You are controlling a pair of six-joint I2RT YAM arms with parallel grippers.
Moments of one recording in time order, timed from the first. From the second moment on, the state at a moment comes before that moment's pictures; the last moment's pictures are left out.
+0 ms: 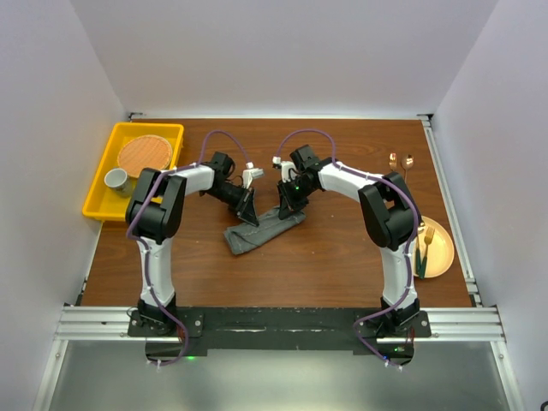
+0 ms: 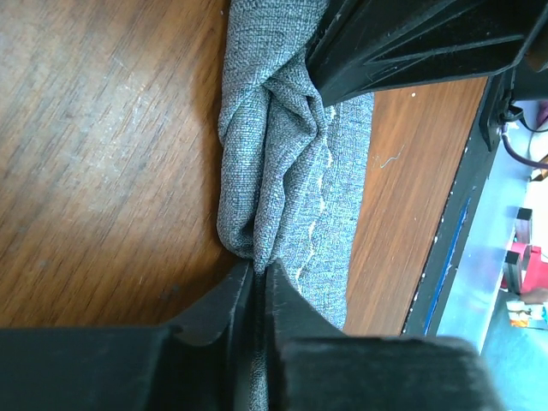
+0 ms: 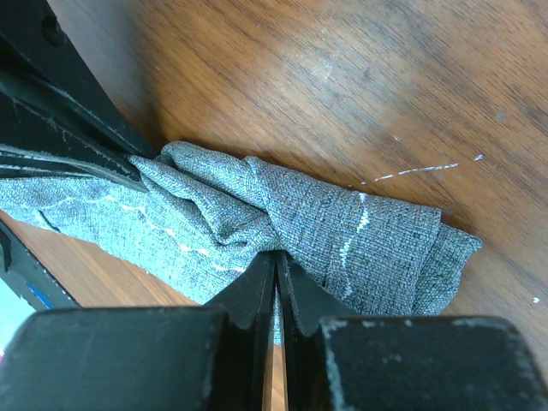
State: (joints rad) left arm -0.30 2.10 1.31 -0.60 0.92 0.28; right arm 0.52 2.10 1.47 -0.55 -0.48 0.12
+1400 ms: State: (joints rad) left arm -0.45 1.73 1.10 -0.38 0.52 0.58; right arm 0.34 2.01 1.82 -0.81 -0.76 -0.26
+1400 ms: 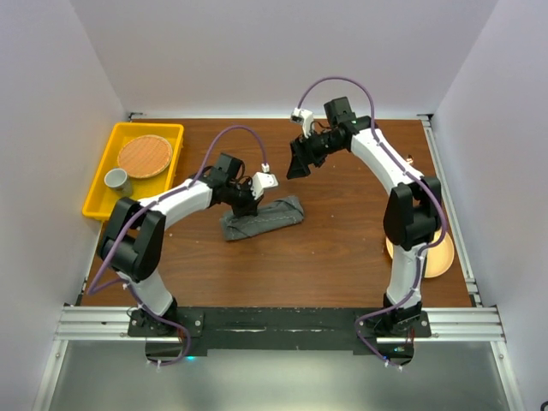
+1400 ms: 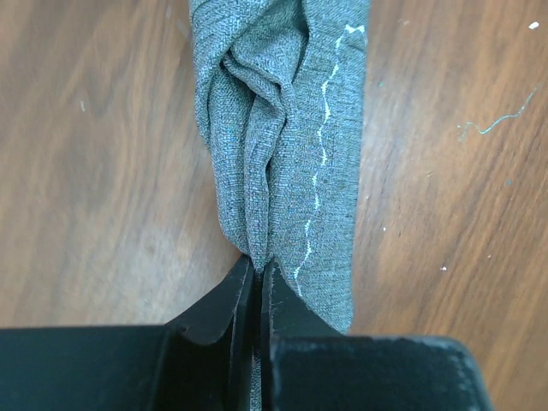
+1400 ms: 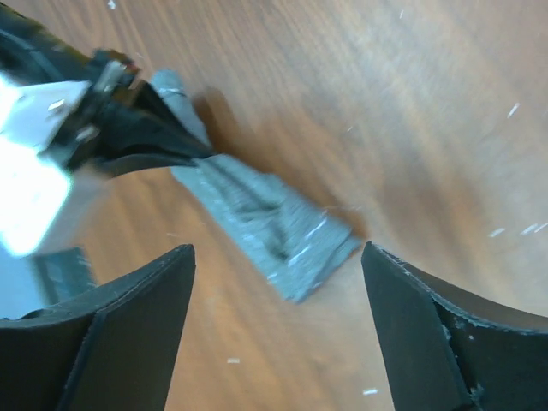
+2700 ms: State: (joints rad) left arm -0.55 1.56 0.91 -0.20 0.43 0.76; right arm 0.51 2.24 1.90 -1.06 -0.85 -0.85
